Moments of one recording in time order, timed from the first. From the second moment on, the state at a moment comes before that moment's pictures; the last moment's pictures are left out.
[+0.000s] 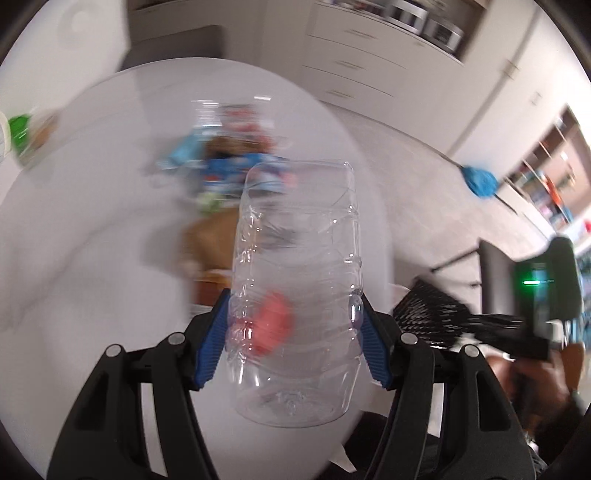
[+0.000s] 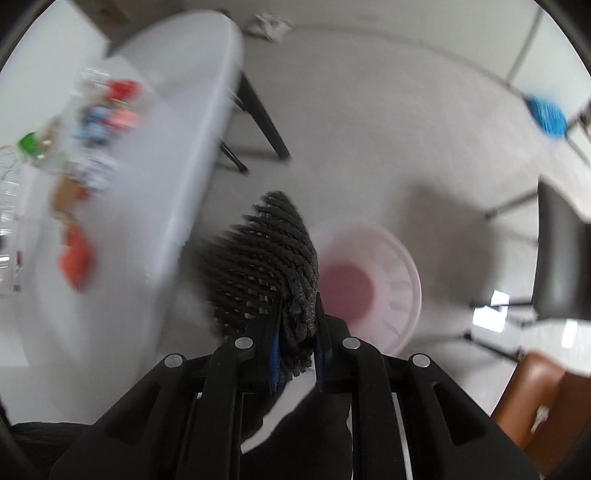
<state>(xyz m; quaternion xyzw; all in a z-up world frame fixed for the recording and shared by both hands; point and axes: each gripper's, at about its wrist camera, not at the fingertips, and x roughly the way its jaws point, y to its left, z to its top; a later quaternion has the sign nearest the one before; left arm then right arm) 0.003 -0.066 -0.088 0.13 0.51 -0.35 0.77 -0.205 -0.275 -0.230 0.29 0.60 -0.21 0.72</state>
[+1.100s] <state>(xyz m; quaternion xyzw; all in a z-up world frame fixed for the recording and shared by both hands) -0.137 -0.236 -0.140 0.29 0.51 -0.41 0.70 -0.299 -0.362 -0.150 0.25 0.52 -0.24 0.78</state>
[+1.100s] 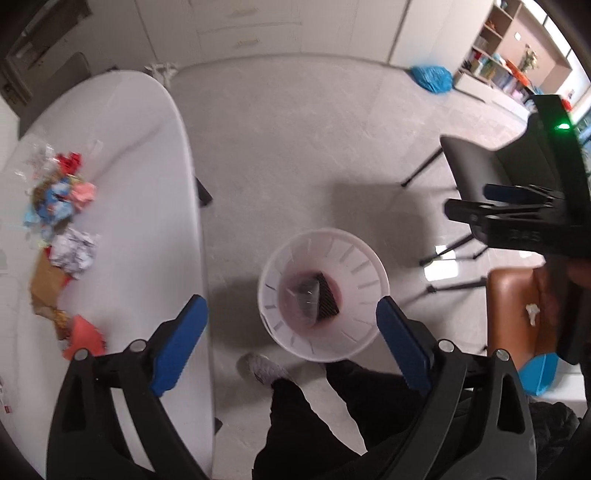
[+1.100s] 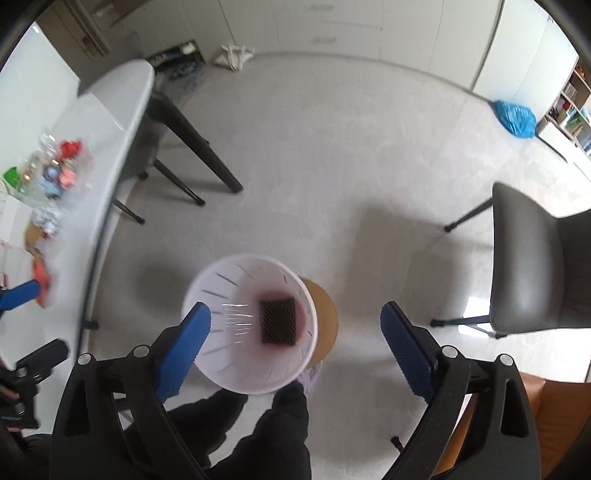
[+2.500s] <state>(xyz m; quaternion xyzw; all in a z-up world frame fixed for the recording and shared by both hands) 0.008 0.004 -0.084 0.15 0.49 -0.21 0.83 -0.129 -0.141 -0.087 0.10 0.51 -0.02 0.86</state>
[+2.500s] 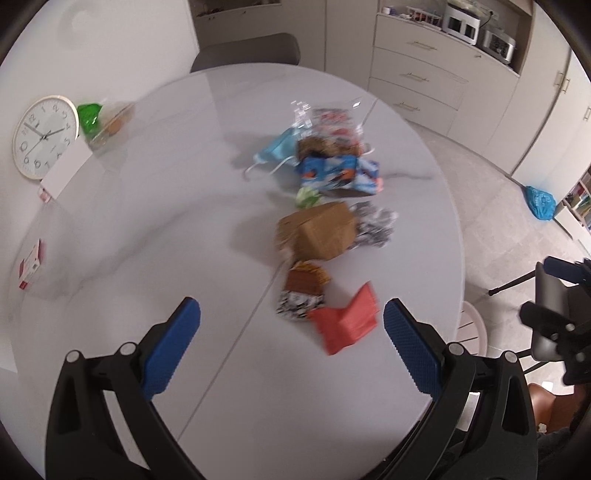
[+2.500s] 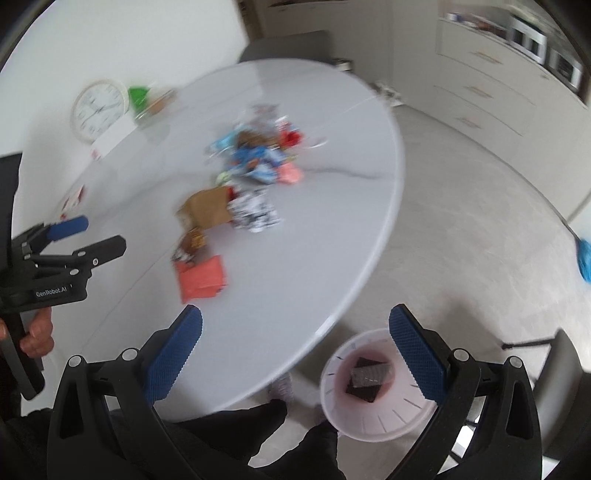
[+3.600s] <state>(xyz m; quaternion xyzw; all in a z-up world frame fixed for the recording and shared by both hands) 0.045 0.078 -0.153 0.13 0.56 -0.22 0.79 -0.030 0.012 -0.186 -0.29 0.57 0.34 0.69</state>
